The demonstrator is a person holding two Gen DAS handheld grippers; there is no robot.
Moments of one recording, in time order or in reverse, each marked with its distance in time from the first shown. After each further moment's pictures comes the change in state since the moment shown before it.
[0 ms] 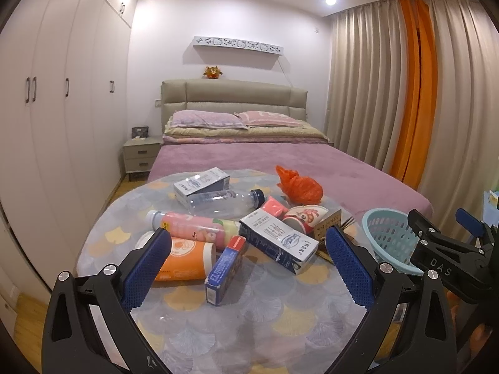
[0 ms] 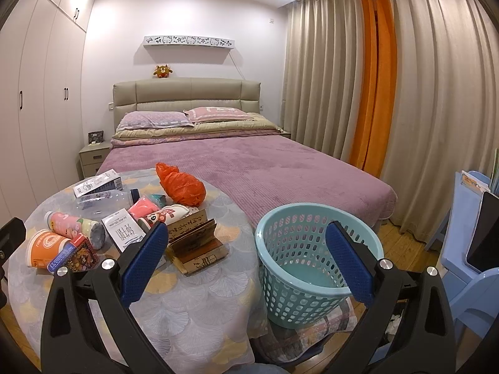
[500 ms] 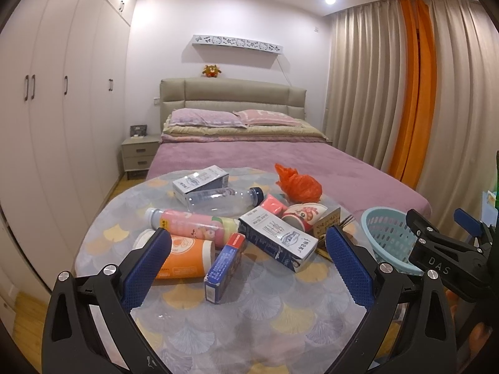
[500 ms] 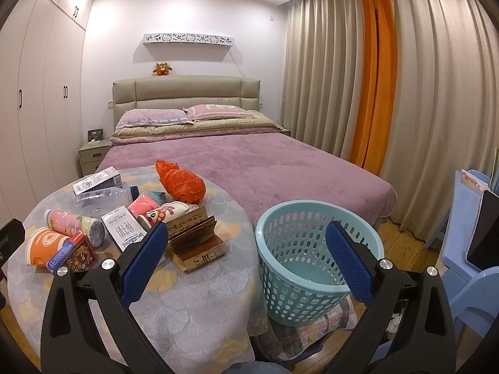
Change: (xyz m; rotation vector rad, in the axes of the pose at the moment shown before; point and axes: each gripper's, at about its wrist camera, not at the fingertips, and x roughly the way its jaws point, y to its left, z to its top) left arm 0.001 0.003 -0.004 -0.007 0.003 -0.008; right arm 0.001 0.001 -0.001 0.000 0.009 0.000
